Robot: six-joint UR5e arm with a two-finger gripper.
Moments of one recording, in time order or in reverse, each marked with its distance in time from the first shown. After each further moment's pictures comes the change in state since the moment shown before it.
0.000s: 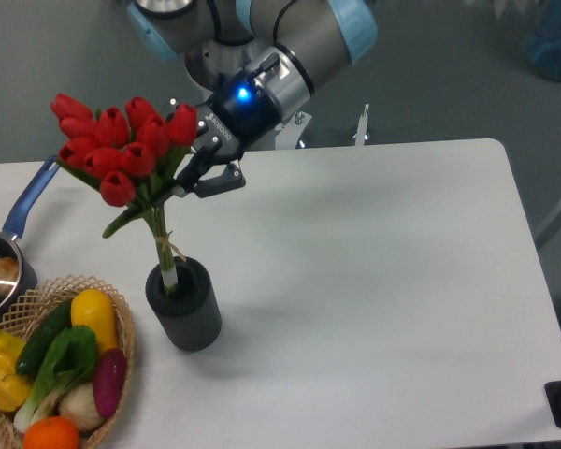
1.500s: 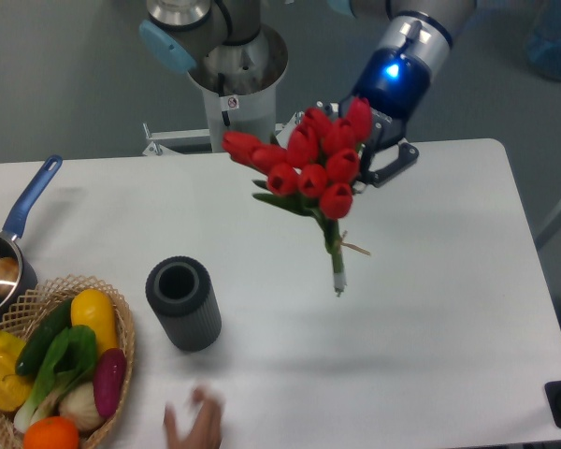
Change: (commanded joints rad) arm 0.276 -0.139 0.095 0.008 0.126 0.170
